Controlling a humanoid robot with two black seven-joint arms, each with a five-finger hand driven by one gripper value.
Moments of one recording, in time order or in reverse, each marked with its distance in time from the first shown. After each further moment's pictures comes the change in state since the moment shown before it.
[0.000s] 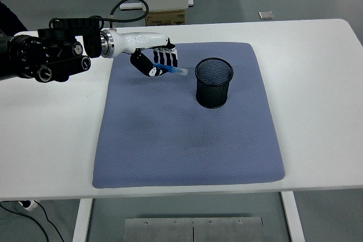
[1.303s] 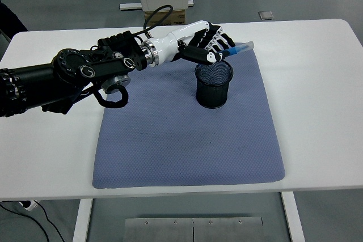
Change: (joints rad) left arm 0.183 -0.167 -0.266 0.070 -0.539 -0.075 -0.051; right arm 0.000 0.000 0.000 0.000 0.000 0.000 0.000
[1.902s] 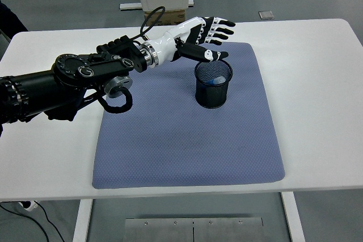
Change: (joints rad) left arm 0.034 0.006 -0.088 0.011 -0.091 0.001 -0.001; right arm 0.000 0.000 0.000 0.000 0.000 0.000 0.000
